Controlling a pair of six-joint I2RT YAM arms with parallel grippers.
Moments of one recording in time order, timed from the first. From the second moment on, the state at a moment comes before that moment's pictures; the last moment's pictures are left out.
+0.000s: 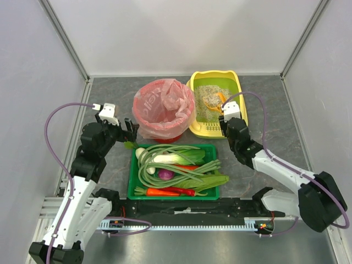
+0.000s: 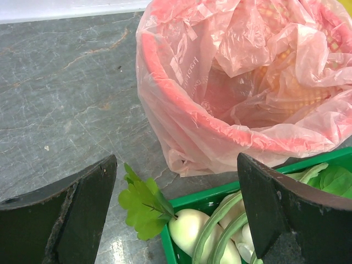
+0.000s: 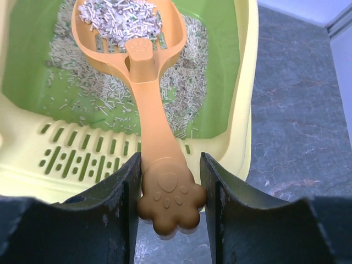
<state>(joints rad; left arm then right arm) -0.20 0.67 0.71 -0.28 0.11 -0.08 0.54 1.19 0.61 0.21 0.53 -0.08</state>
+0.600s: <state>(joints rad) -0.21 0.66 0.71 -0.28 0.11 -0.08 0.49 1.19 0.62 0.22 0.53 -0.08</state>
